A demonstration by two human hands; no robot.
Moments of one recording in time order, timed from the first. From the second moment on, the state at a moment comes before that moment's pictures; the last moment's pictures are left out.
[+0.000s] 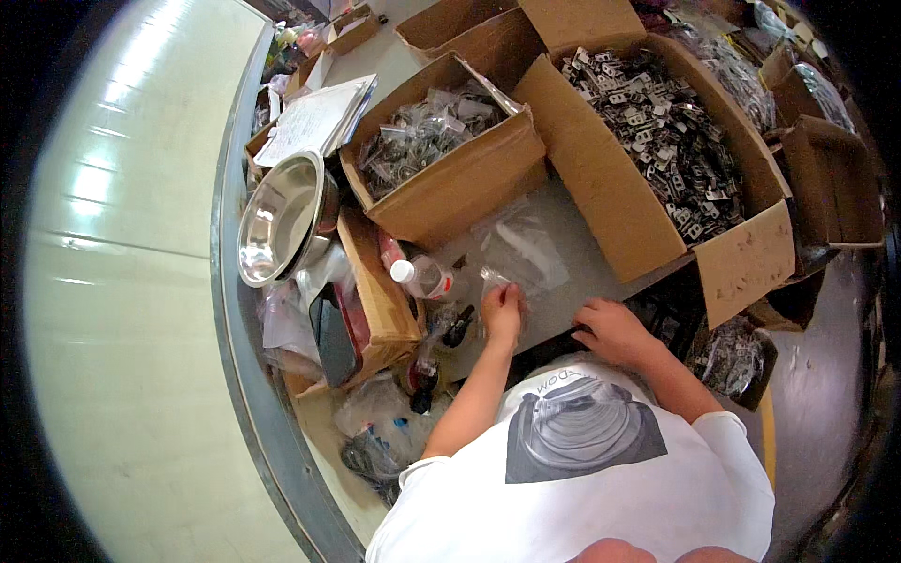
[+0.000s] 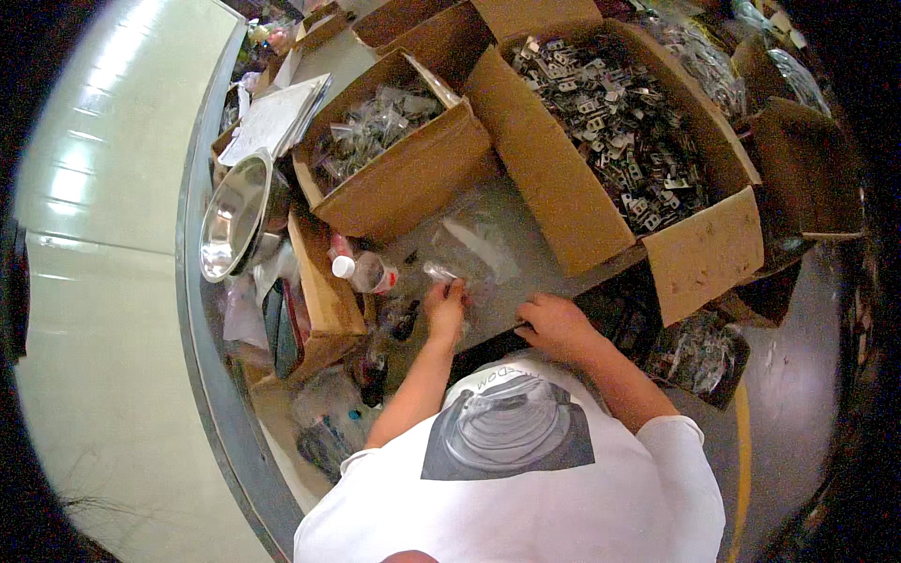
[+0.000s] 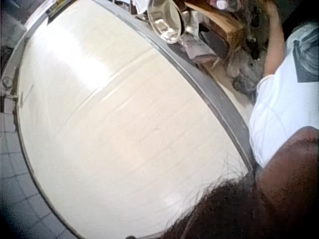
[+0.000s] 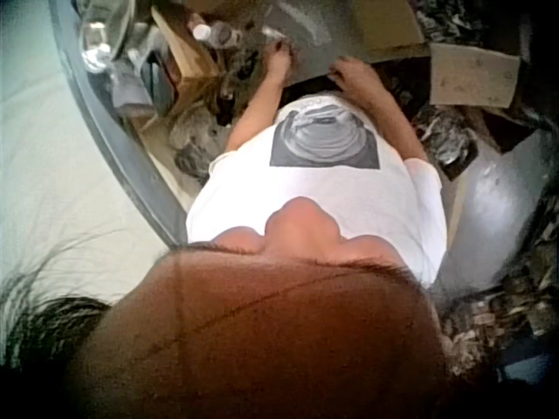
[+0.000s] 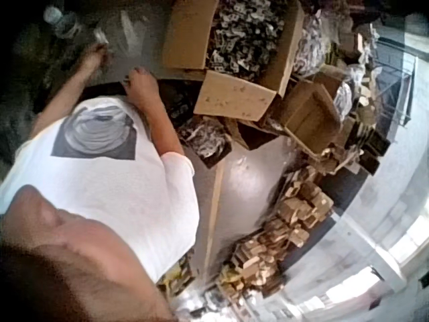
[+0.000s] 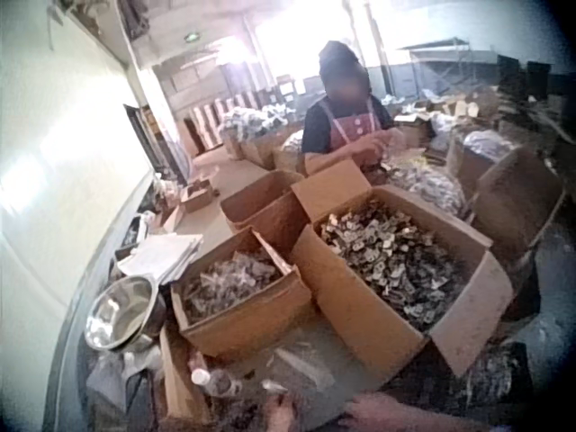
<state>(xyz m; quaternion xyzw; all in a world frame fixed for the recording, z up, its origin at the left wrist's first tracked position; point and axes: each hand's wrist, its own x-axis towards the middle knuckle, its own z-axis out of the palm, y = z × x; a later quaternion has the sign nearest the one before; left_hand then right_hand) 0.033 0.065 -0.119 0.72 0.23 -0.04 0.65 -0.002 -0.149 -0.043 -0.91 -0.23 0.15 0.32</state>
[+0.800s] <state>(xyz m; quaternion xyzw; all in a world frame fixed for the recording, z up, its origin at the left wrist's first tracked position) -0.009 0.027 -0.044 0.81 -0.08 0.03 0.58 -0.007 -0.134 -0.023 -0.87 -0.15 -0.06 0.46</state>
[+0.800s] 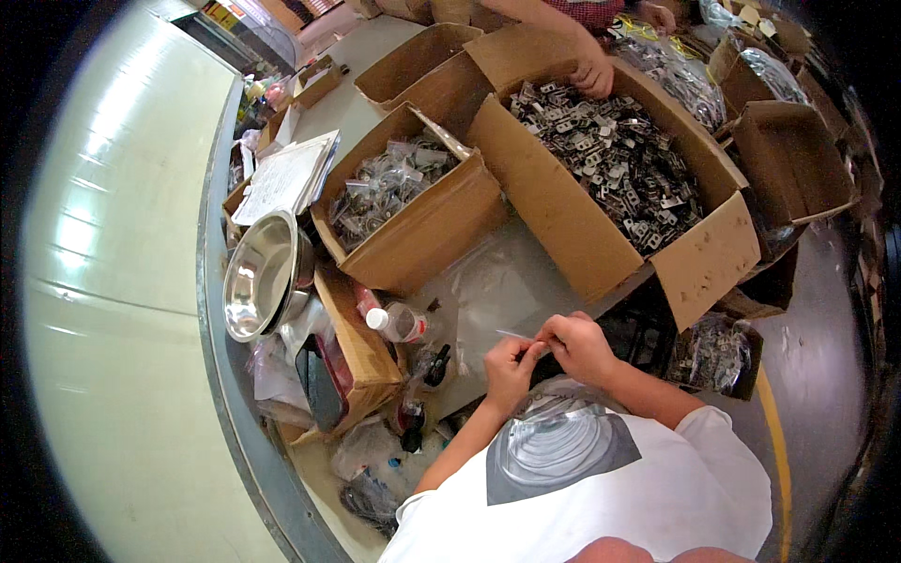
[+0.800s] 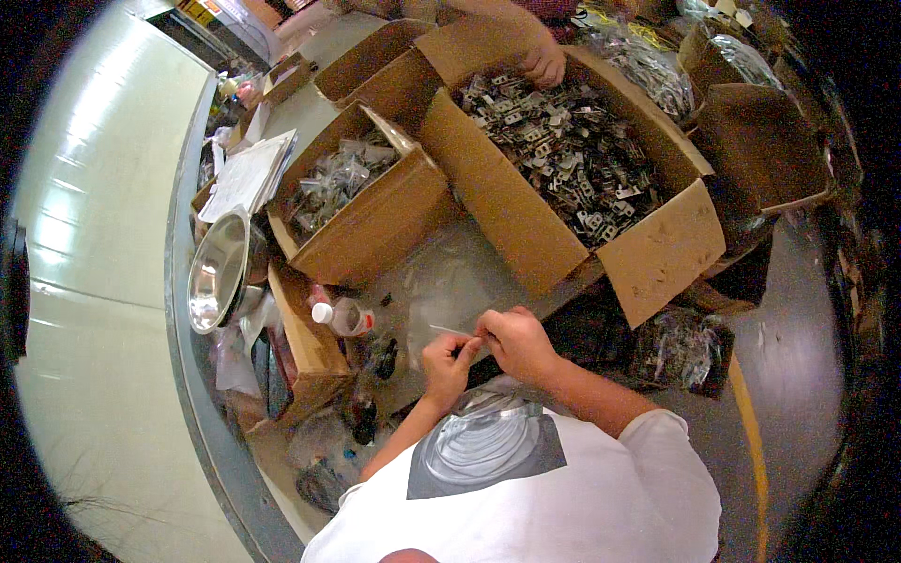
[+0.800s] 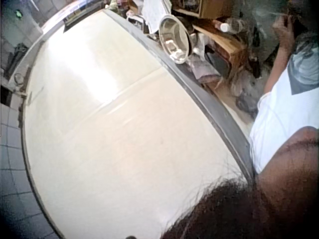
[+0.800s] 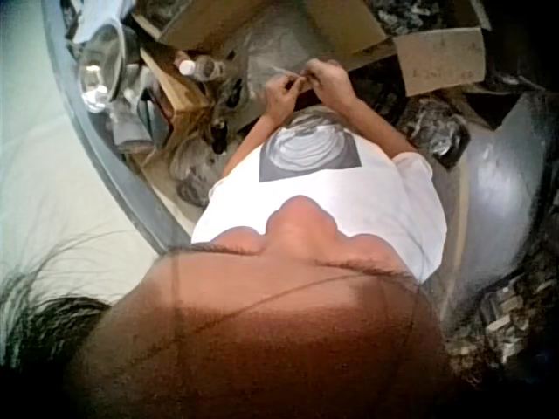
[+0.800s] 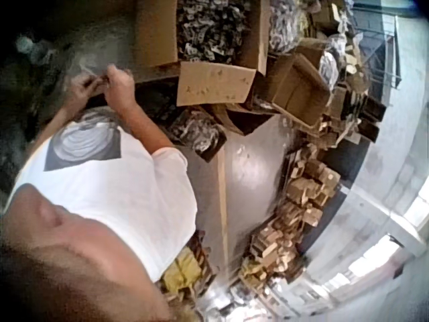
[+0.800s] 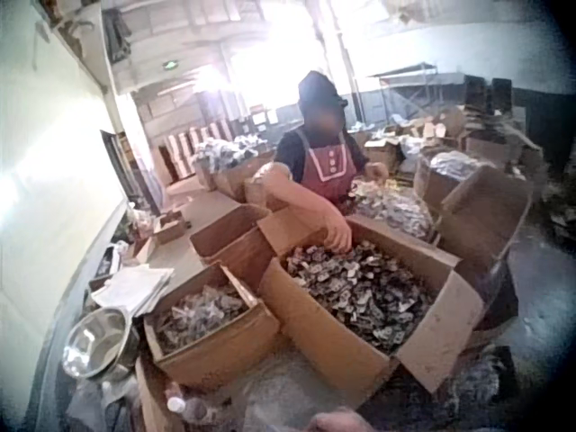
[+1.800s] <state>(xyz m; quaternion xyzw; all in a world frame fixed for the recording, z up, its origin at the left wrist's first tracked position) 0.035 0.073 -0.002 0.81 -0.09 0.03 0.58 0.169 -0.378 0.020 -0.97 0.12 0.19 -0.11</state>
